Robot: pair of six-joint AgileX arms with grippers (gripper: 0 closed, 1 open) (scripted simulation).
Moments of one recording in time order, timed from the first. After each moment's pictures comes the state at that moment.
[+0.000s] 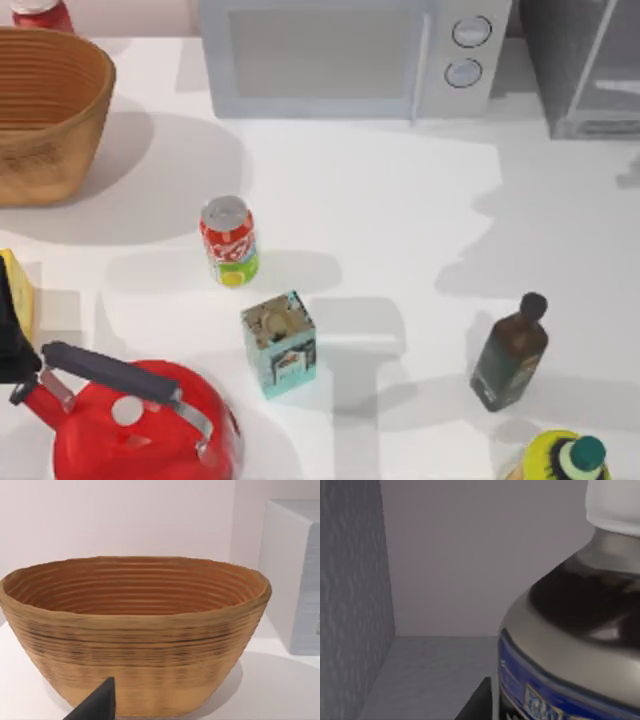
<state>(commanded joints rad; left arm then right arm) 0.00 0.00 0.00 0.00 0.00 0.00 -0.29 1.71 0.69 1.04 -0.26 0.02</state>
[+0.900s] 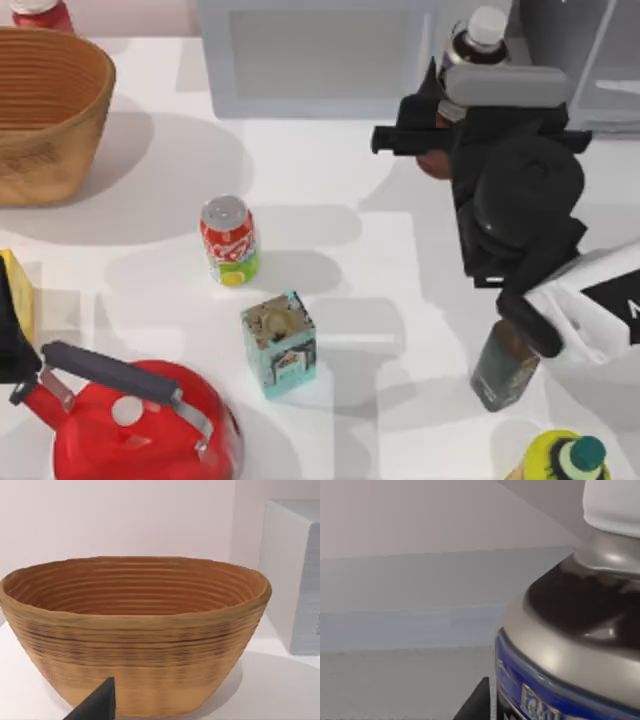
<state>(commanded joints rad) 0.00 0.00 0.00 0.00 0.00 0.00 0.63 1.94 0.80 1.23 0.64 0.02</state>
